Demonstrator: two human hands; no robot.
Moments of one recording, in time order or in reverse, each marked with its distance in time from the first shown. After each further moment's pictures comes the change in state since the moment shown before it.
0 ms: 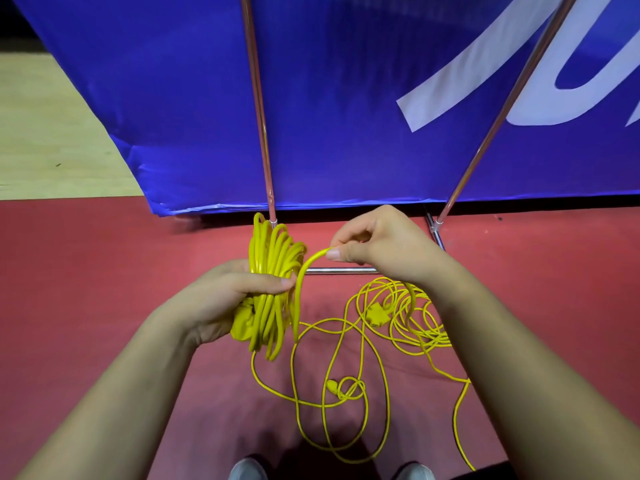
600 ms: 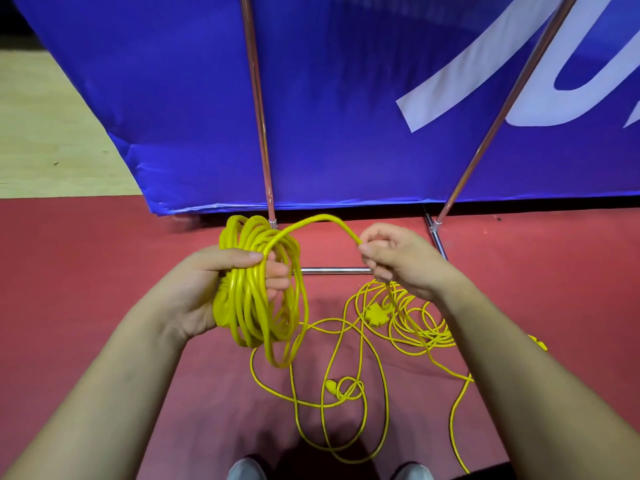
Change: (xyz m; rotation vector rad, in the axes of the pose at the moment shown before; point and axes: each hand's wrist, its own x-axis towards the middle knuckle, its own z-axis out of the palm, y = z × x) left_hand -0.007 0.014 -0.009 -0.287 0.054 0.026; right_hand 0.001 0.074 0.000 0.505 0.018 0.182
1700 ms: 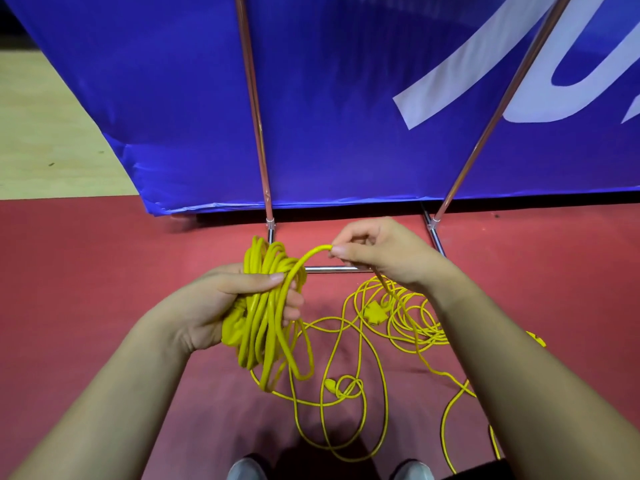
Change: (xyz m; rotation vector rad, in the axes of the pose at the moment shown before) left_hand 0.005 -0.018 0.000 0.131 -0.131 -0.107; right_hand -0.003 -0.032 0.024 -0.192 -0.121 -0.154
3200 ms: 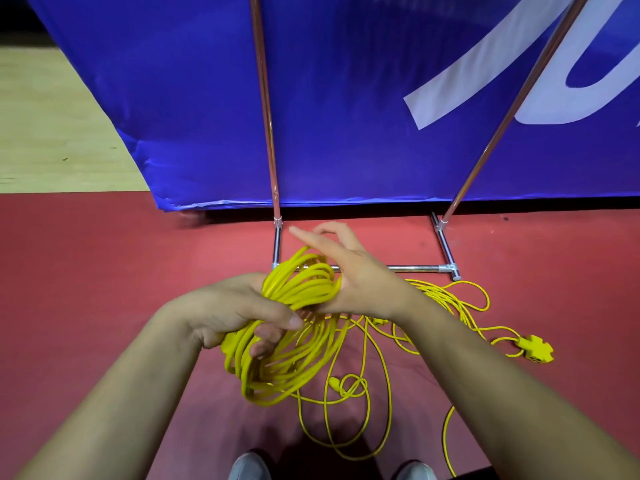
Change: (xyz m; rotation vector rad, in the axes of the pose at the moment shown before) left_hand -0.010 0.001 0.010 0.347 -0.209 -0.047; right_hand -0.001 0.017 0.045 -0.464 -0.070 -0.190
